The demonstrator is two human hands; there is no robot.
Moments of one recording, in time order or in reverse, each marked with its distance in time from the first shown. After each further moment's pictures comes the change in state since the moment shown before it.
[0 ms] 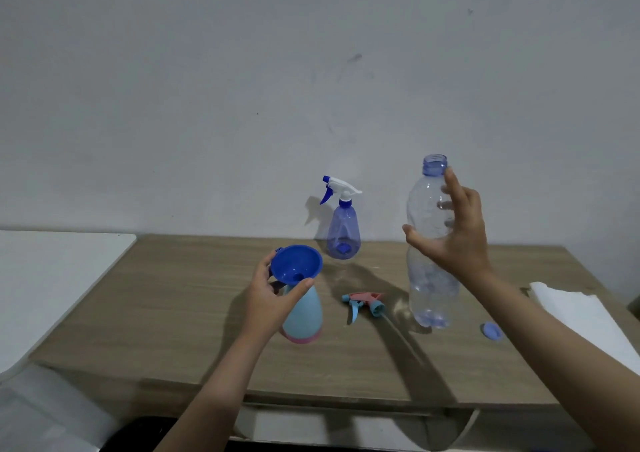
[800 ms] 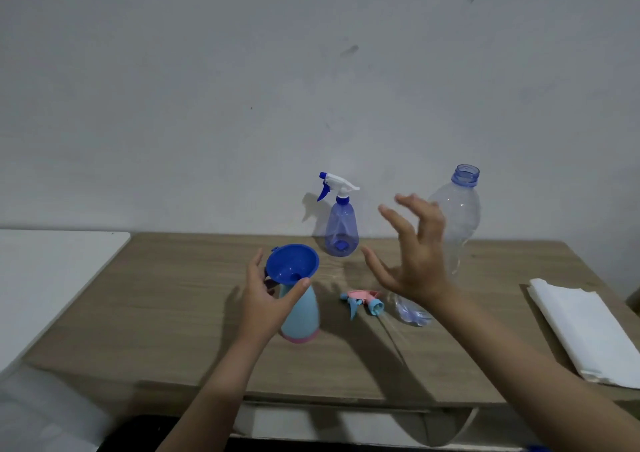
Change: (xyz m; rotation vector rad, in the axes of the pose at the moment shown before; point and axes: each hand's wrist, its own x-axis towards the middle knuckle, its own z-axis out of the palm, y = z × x) left_hand -0.005 0.004 0.004 0.099 0.034 -0.025; right_hand -0.024 -0.033 0.043 -0.181 0.153 -0.443
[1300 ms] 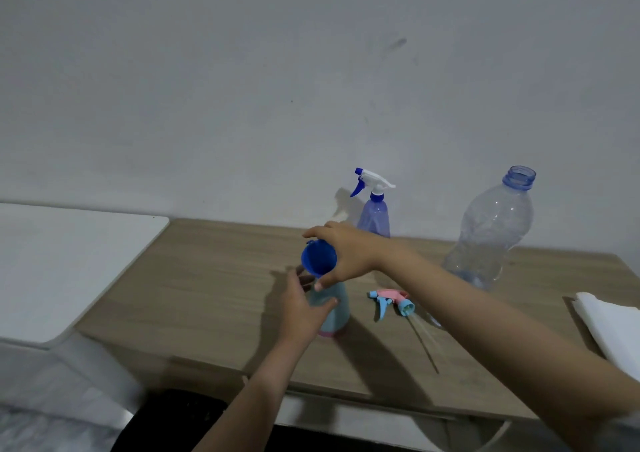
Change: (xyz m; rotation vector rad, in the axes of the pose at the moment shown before) left_hand -0.009 -0.014 0.004 0.224 0.002 -0.033; right_hand 0.054 -0.064 0.090 0.289 -1.342 0.149
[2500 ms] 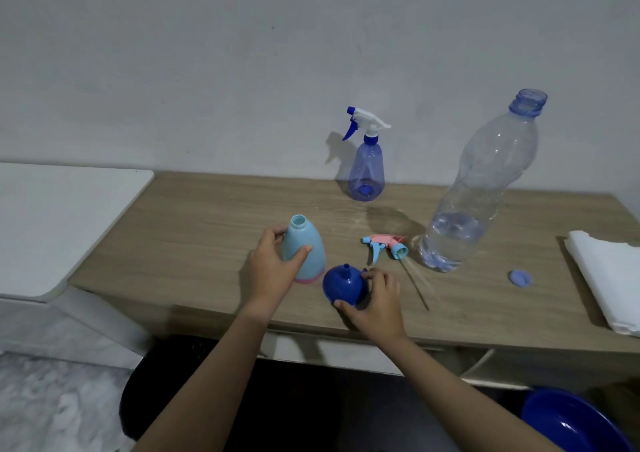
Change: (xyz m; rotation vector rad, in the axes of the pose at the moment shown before) left_hand 0.013 -0.072 -0.011 0.066 0.142 0.059; right_hand -0.090 0.030 0.223 0.498 0.647 0.495
